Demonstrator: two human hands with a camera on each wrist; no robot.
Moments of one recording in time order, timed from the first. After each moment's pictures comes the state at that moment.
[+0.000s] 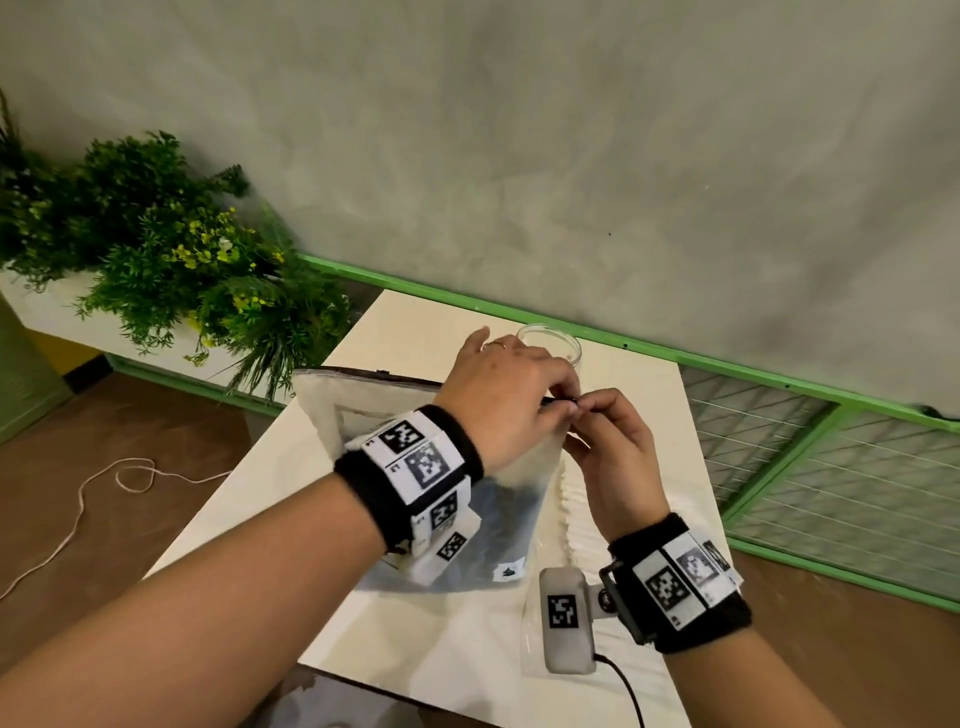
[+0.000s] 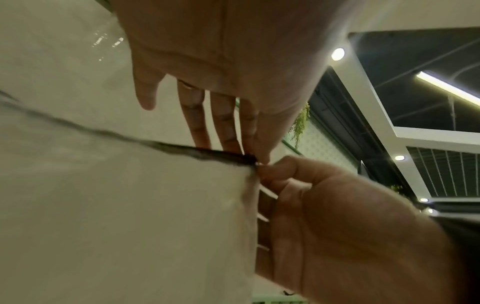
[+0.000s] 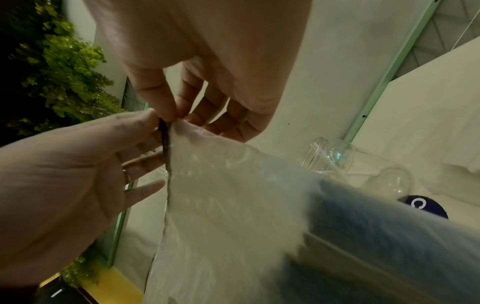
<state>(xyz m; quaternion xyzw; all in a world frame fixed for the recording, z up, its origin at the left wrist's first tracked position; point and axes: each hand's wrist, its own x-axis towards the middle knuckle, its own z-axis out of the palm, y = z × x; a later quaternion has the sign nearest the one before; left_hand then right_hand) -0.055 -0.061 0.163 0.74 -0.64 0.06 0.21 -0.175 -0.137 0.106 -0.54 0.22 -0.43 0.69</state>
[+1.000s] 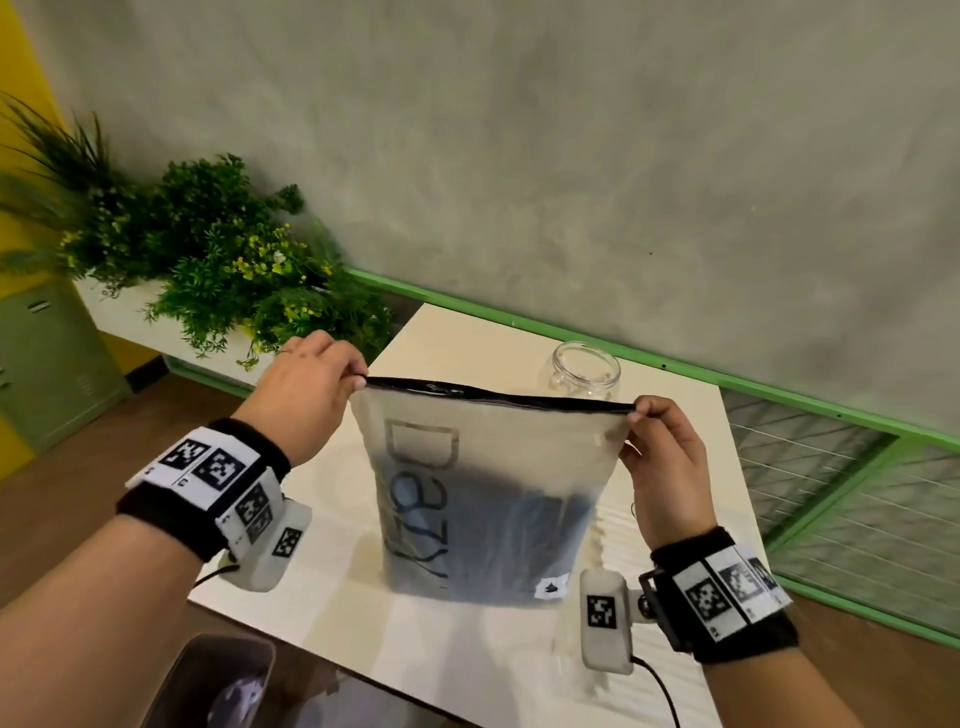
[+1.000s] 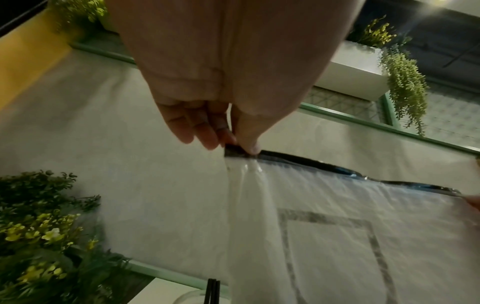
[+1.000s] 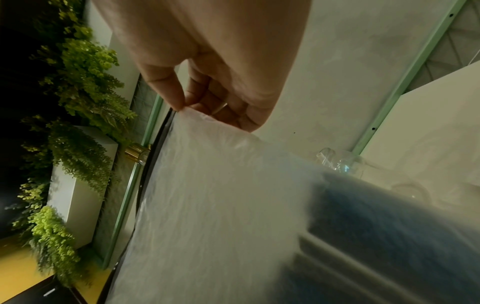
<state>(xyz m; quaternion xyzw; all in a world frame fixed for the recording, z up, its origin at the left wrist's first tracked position) 0.087 0.053 0.131 0.87 -0.45 0.07 0.21 -0.167 -0.146 0.108 -0.53 0.23 -0.47 0.66</state>
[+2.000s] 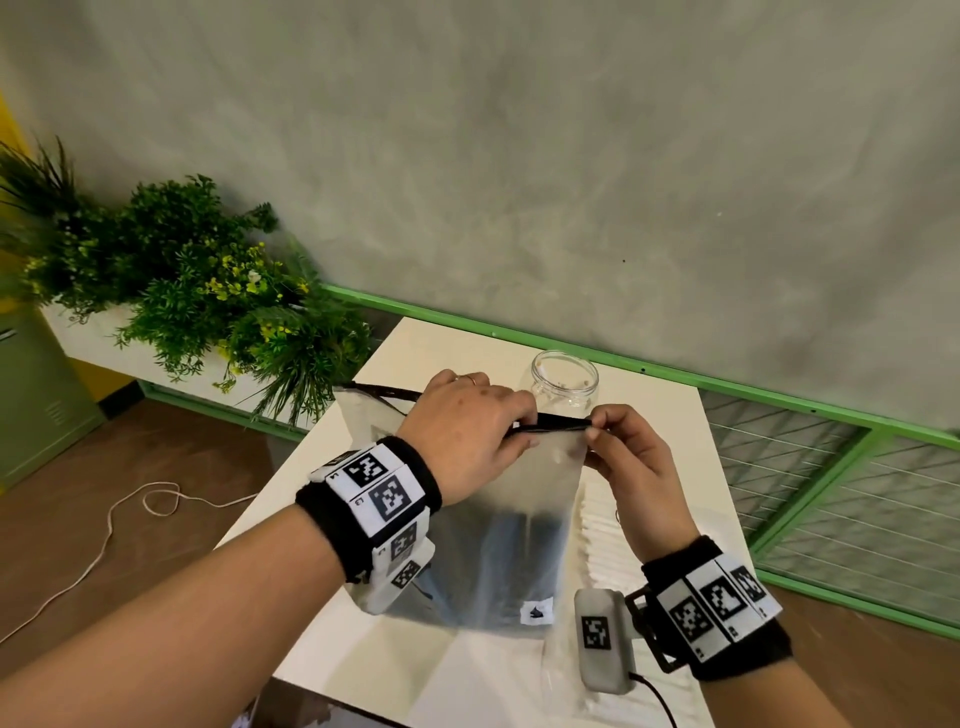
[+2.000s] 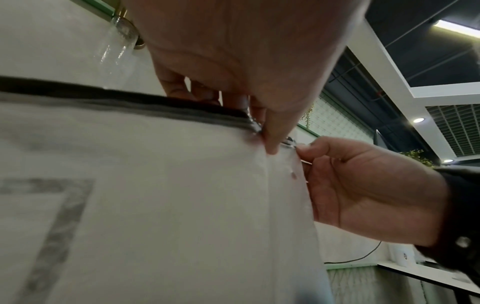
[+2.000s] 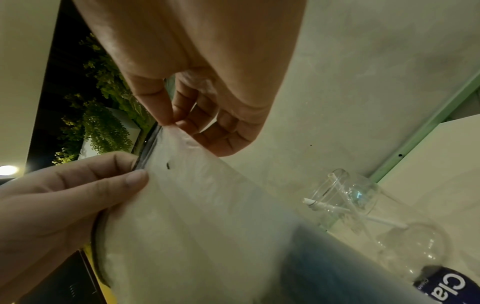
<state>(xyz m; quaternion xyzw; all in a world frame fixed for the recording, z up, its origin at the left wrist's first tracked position) -0.021 -0.035 0.155 0.75 -0.65 0.09 0.11 -0.175 -0.143 0.113 -0.63 0.19 -0.41 0.63</state>
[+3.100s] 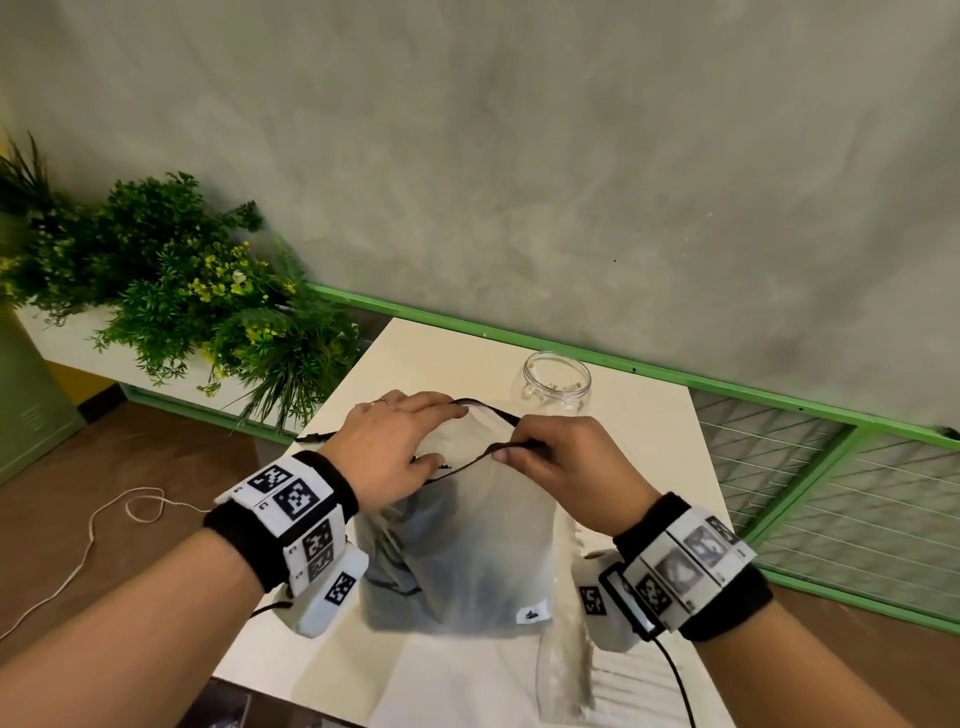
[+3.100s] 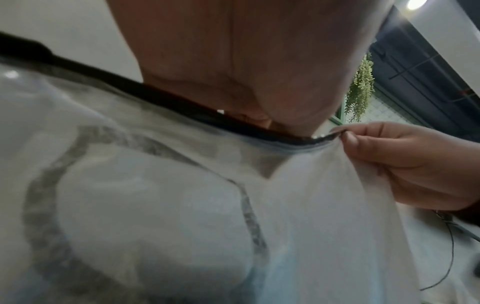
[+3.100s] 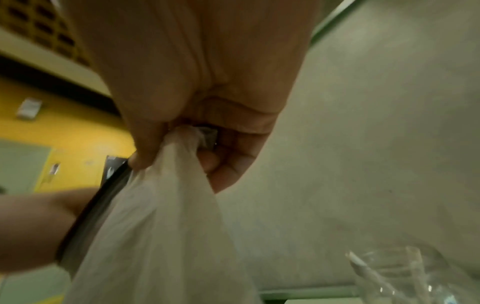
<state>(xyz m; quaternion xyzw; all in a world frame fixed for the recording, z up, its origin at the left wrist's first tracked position) 0.033 -0.011 0.126 0.80 -0.59 -0.05 0.09 -0.149 -0.143 0.137 -0.93 0.13 -0.21 0.27</state>
